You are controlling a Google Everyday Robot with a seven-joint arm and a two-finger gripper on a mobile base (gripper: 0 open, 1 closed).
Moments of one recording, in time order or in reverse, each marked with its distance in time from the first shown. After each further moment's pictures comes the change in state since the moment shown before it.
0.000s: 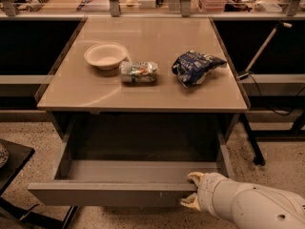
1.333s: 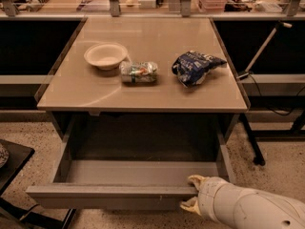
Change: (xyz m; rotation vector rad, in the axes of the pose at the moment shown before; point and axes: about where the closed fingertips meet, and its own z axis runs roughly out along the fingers) arm 0.000 0.010 -0.005 -0.008 -0.006 0.024
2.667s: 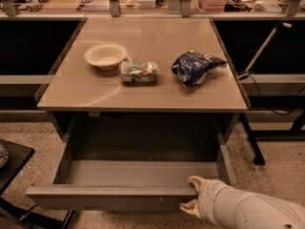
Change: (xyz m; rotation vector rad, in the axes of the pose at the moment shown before) arm 0.001 0.006 -0.001 -0.003 -0.003 0.011
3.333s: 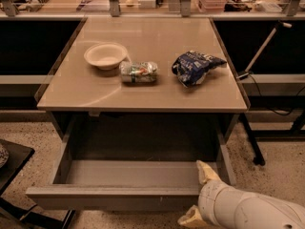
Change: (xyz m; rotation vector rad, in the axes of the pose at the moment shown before) arm 0.000 0.000 0.000 0.000 0.000 0.000
